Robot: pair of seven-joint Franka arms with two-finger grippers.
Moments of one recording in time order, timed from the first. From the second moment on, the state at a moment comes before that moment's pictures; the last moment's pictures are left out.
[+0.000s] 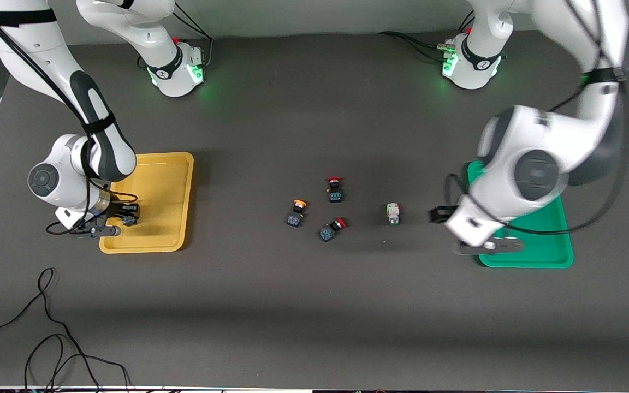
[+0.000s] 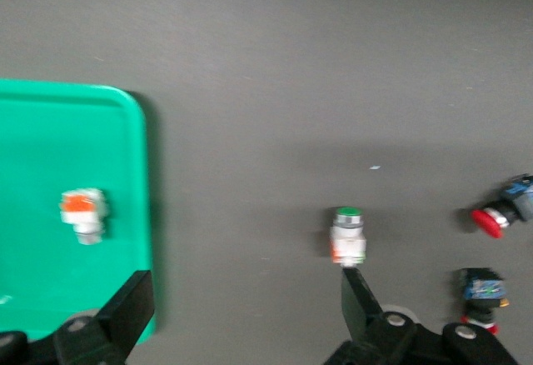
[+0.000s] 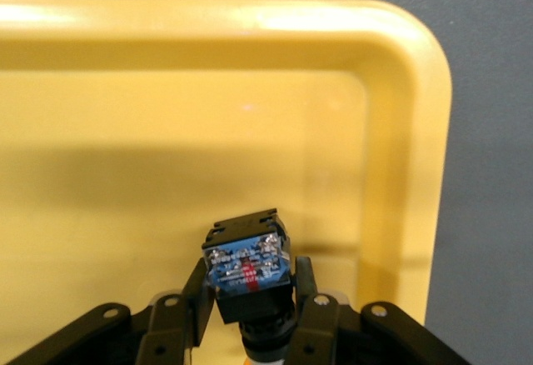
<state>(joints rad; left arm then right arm) -0.31 0.40 -0.08 -1.58 0.02 1.88 -0.46 0.13 0.41 -0.26 -2.24 0.08 2.57 -0.19</state>
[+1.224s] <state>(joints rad) -0.45 0.57 -0.08 -1.93 0.02 2.41 -0.64 0.25 0.17 -0.25 -1.84 0.08 1.90 0.11</state>
